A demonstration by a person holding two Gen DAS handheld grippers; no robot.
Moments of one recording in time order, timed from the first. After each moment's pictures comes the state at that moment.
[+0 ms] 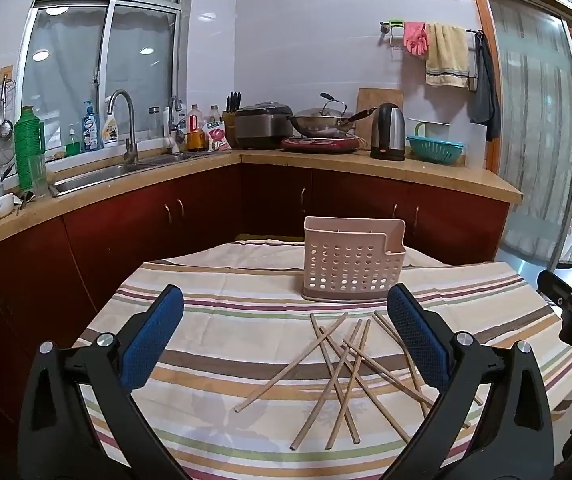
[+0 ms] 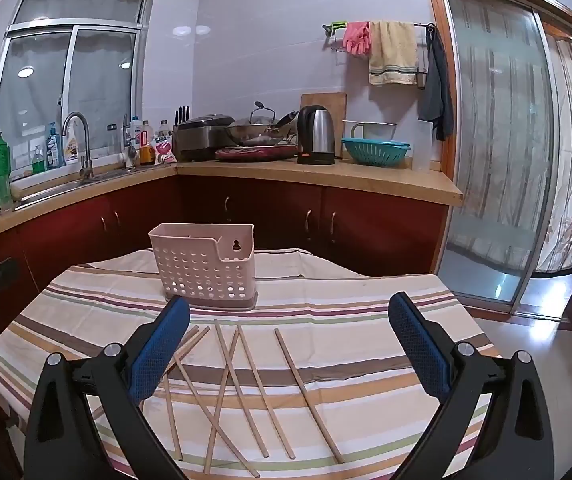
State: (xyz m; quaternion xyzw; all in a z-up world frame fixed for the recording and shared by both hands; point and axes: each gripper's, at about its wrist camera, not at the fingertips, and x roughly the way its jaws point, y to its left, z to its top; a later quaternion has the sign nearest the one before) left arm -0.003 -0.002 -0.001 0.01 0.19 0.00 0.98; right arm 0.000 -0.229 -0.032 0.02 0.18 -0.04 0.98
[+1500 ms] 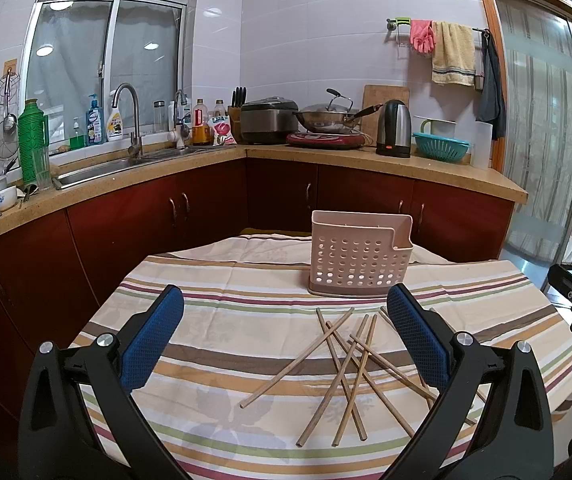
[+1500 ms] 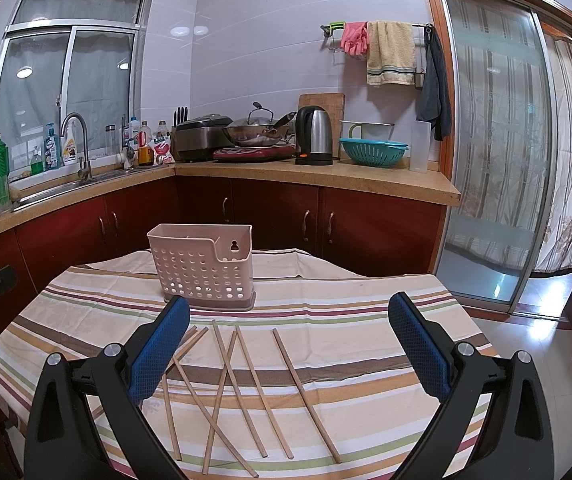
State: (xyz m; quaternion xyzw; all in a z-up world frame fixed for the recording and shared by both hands) left arm -0.001 0.008 -0.008 0.01 0.19 0.00 0.98; right arm 0.000 -0.229 -0.032 0.03 0.18 -0.05 0.98
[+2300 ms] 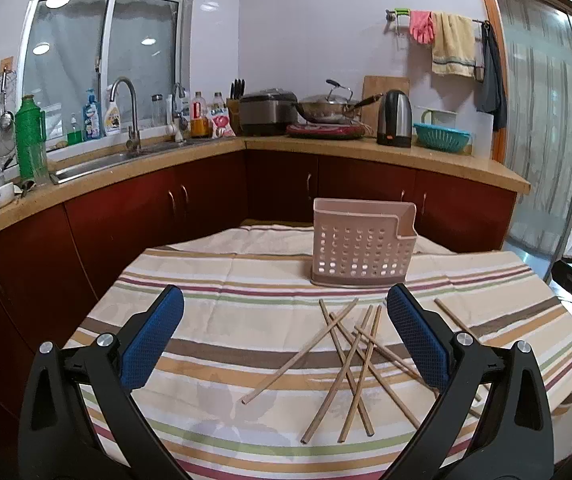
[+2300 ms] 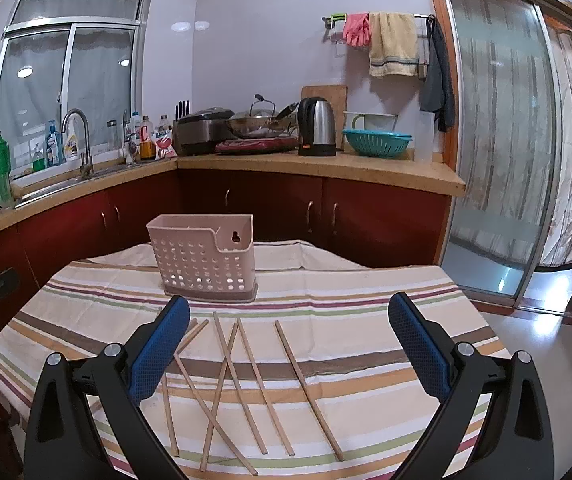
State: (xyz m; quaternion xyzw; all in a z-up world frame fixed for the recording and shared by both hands) left arm 0.005 0.018 -0.031 0.01 0.20 0.00 0.98; right arm 0.005 -0.228 -0.046 0.03 0.20 -0.04 0.98
